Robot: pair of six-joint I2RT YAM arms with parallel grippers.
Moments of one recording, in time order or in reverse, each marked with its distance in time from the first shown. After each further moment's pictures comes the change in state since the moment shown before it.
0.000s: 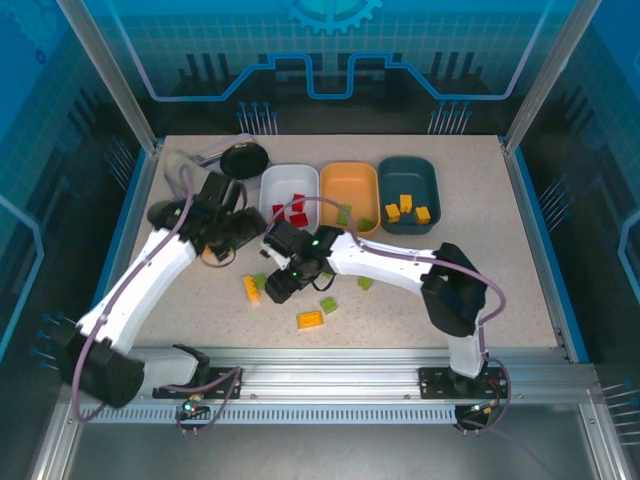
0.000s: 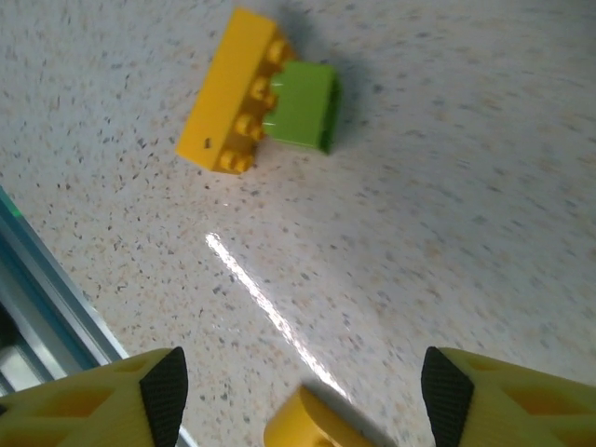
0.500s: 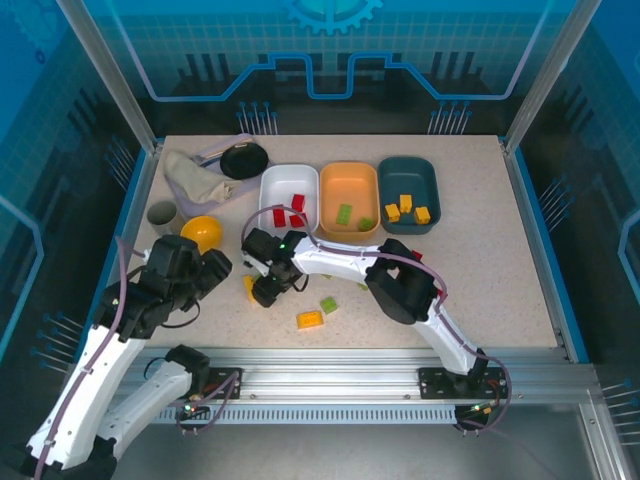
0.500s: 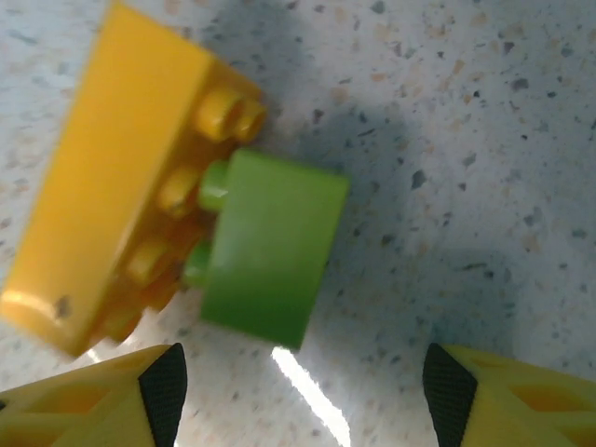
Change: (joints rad) left arm -0.010 -0.507 -0.188 -0.167 -0.073 -0.089; right arm 0.002 0.332 0.265 -0.044 0.042 -0.053
